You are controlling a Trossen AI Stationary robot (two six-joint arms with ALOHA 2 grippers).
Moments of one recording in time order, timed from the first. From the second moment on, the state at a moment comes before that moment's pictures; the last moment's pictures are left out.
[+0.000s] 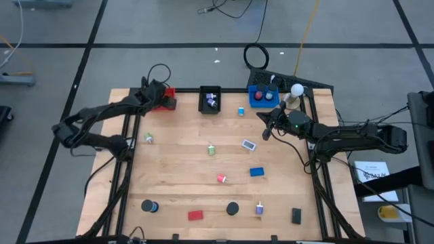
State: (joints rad) left arm 0.81 1.26 0.64 -0.25 -0.33 -0.32; right arm -0.33 0.97 0.28 0.50 0.21 -0.02
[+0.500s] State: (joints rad) left arm 0.40 1.14 0.41 0.16 -0.09 -0.12; right arm -0.33 0.97 0.28 0.50 0.20 -0.01
